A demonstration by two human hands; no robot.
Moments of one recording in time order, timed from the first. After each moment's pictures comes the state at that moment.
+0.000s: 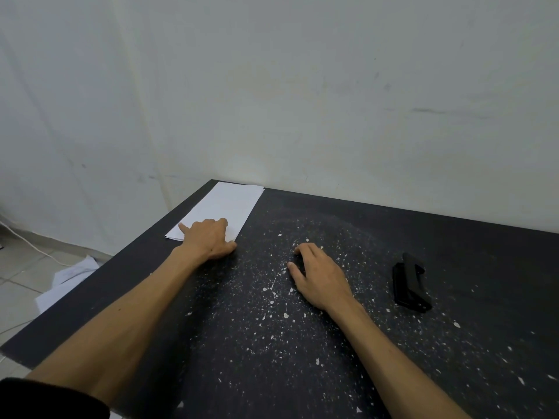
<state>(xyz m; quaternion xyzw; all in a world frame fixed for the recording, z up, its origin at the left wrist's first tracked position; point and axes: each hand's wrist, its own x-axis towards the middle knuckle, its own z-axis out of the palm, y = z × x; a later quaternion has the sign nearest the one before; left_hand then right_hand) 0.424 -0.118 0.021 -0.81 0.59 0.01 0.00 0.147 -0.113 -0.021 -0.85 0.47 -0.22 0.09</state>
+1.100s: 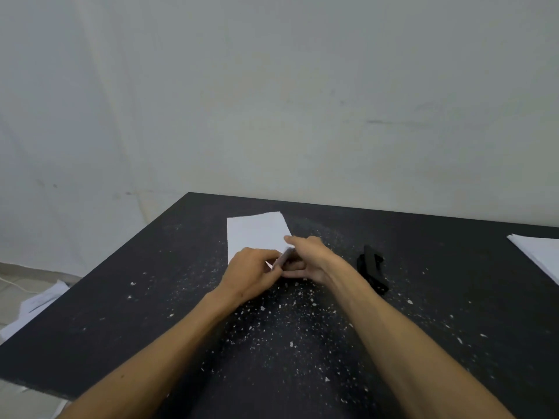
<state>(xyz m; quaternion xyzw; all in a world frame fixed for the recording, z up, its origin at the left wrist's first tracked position) 0.282 -0.055 0.016 -0.57 0.76 0.03 -0.30 0.121 -0.111 0.046 -0.46 0.49 -0.30 0.68</state>
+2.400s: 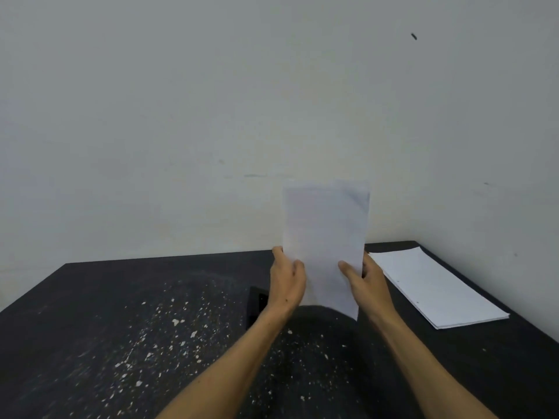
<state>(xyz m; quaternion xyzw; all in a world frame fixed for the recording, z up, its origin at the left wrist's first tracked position) -0.017 -0.087 0.072 -0.48 0.65 0.30 -0.51 -0.183 -0.046 0.067 -0.51 0.54 -0.61 0.28</state>
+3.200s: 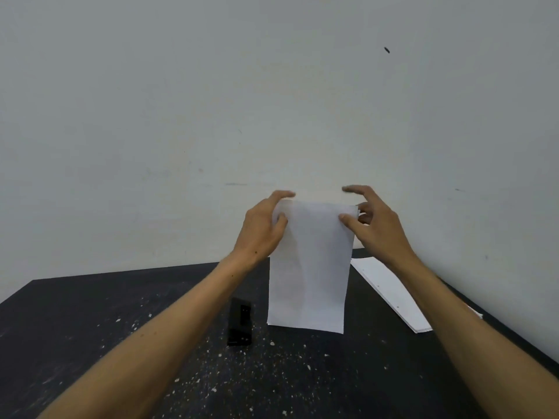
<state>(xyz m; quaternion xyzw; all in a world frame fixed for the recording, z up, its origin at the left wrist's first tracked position) 0.001 -0.119 0.185 -0.35 0.79 0.08 -0.49 -0.232 -0.044 0.189 -0.64 0.53 -0.55 0.05</state>
